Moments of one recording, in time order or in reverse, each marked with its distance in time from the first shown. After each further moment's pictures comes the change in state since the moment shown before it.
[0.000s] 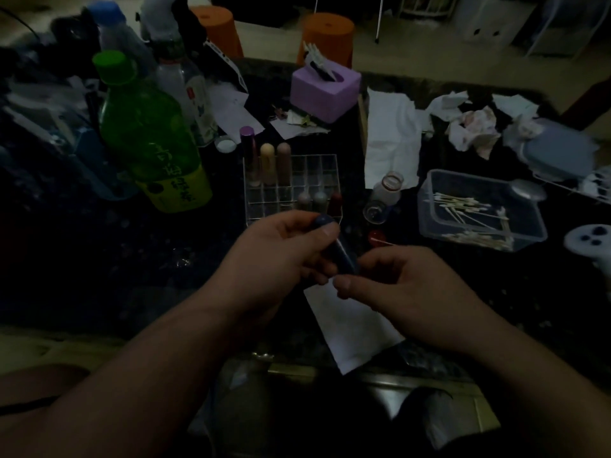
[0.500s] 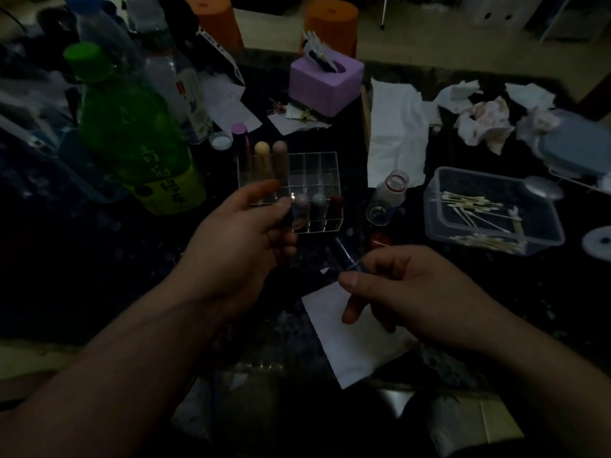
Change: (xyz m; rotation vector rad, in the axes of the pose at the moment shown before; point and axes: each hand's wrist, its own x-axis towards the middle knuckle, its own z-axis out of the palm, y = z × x) left_hand 0.031 0.002 -0.022 -0.224 0.243 -0.031; right_hand 0.015 0.003 -0.014 0.085 -0.194 0.093
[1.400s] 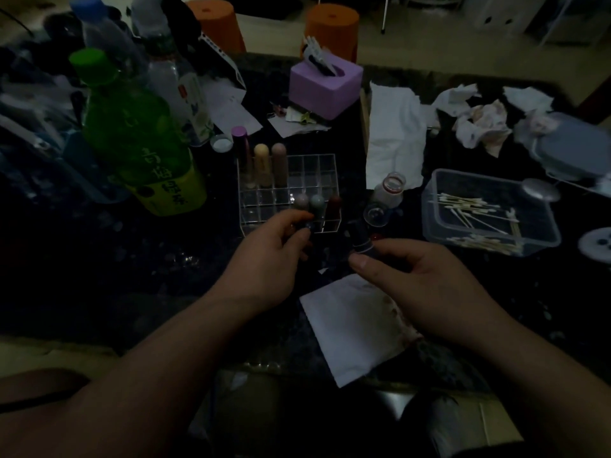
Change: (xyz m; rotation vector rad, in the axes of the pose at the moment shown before) left_hand 0.006 -0.030 0.006 0.769 -0.072 0.216; right_hand 0.002 0.017 -0.003 -0.031 0.259 -0.115
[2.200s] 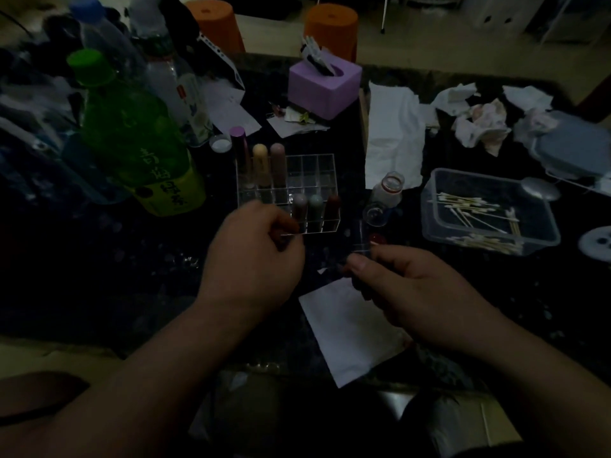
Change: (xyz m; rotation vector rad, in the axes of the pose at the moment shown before) left_hand -0.016 0.014 -0.008 0.352 0.303 0.170; right_hand 0.001 0.004 0.002 0.011 -0.113 0.015
